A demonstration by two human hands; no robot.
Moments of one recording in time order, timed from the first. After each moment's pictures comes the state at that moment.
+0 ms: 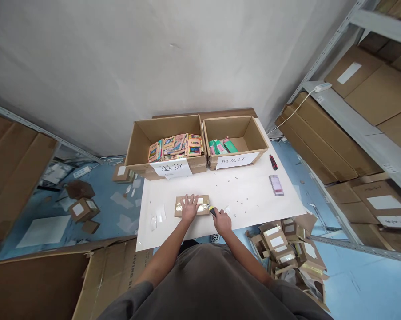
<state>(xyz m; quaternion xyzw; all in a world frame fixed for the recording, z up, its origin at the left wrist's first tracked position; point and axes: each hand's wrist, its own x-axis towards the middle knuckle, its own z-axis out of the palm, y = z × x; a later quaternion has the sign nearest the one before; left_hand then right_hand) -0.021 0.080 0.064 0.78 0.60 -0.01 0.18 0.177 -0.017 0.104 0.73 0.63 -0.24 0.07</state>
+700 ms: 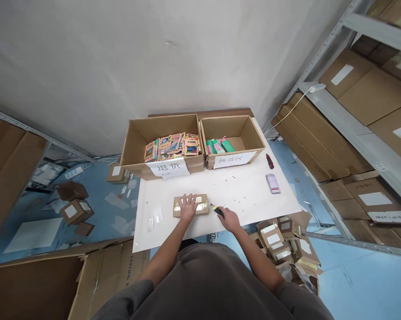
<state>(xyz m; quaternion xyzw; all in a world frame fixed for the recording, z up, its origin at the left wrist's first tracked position) -0.016 0.081 0.068 0.77 0.61 0.00 0.18 0.243 -0.016 0.115 0.68 0.67 -0.29 0.00</state>
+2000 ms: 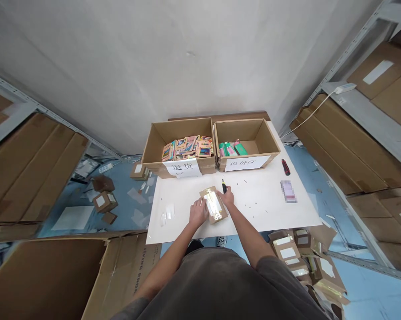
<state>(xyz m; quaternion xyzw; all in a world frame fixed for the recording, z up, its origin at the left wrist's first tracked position) -0.009 0.051 0.107 0.78 0.59 -0.01 0.18 0.196 0.119 0.072 0.79 0.43 -0.38 -0.20</state>
